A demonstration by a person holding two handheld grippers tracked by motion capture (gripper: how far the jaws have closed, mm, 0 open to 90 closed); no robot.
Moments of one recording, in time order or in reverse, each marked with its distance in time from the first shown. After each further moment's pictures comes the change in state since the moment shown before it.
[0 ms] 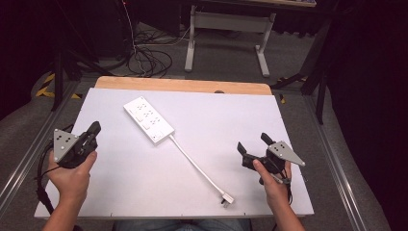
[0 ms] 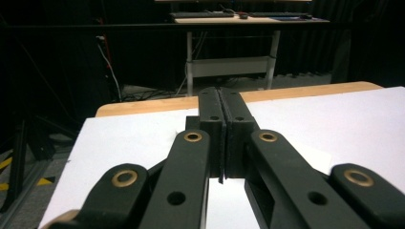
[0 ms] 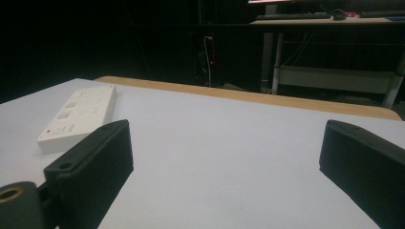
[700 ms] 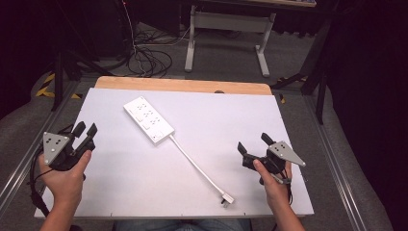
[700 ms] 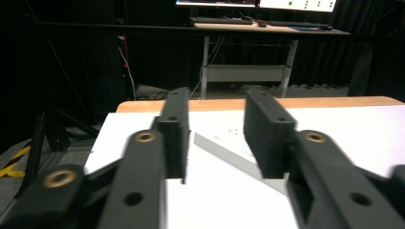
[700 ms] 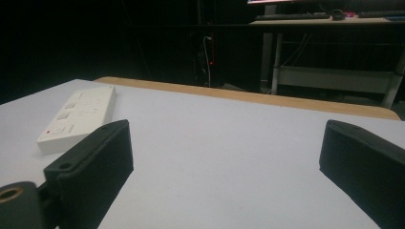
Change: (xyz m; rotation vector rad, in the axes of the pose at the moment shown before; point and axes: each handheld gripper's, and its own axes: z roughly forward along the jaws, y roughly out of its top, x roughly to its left) left arm 0.009 -0.002 -0.009 -0.022 0.059 -0.048; right arm 0.000 0.000 -0.001 0.000 -0.002 0.000
